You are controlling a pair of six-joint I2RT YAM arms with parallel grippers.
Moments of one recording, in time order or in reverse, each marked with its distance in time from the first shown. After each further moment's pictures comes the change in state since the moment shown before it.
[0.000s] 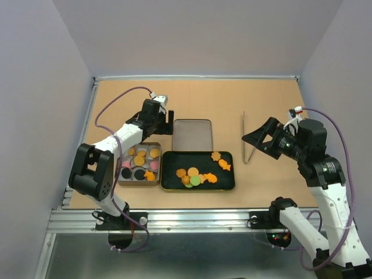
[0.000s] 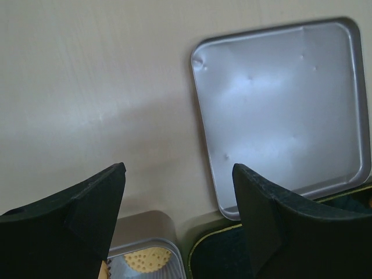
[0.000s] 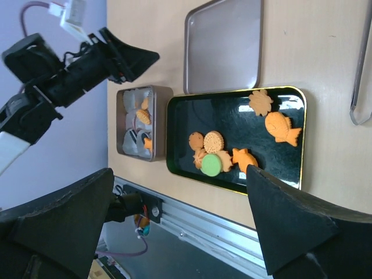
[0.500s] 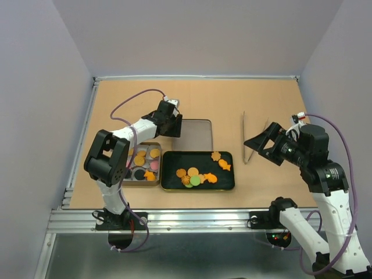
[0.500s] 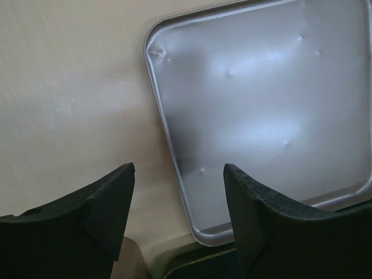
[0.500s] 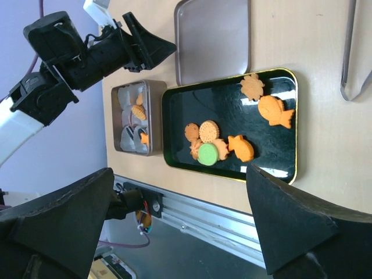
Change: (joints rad) left arm -0.093 0.198 0.114 -0.040 -0.040 -0.033; right arm 0.000 -0.068 -0.001 -0.082 0.028 0.028
